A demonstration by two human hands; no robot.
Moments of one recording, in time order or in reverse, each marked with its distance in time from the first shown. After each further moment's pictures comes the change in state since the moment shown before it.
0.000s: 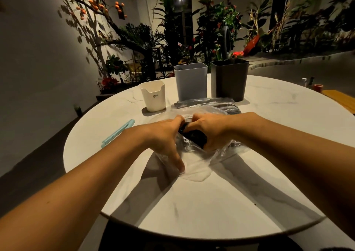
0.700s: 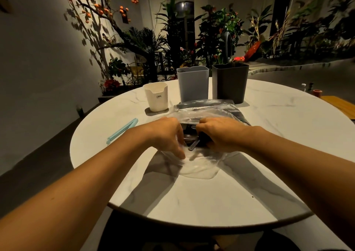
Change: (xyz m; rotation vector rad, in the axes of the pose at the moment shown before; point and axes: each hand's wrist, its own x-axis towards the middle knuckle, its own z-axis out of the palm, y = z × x) left_hand -0.023 0.010 -0.001 0.034 0.091 -0.011; right_hand -0.025 -0.004 0.020 -0.130 0.256 -0.017
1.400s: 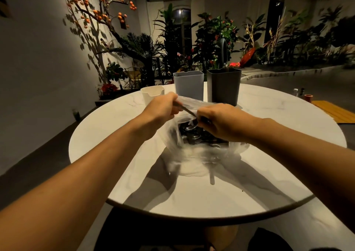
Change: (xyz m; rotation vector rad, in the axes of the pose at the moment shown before) left_hand 0.000 0.018 -0.014 -0.990 0.472 -0.083; right_hand -0.028 0.004 -0.032 0.131 0.282 -0.032
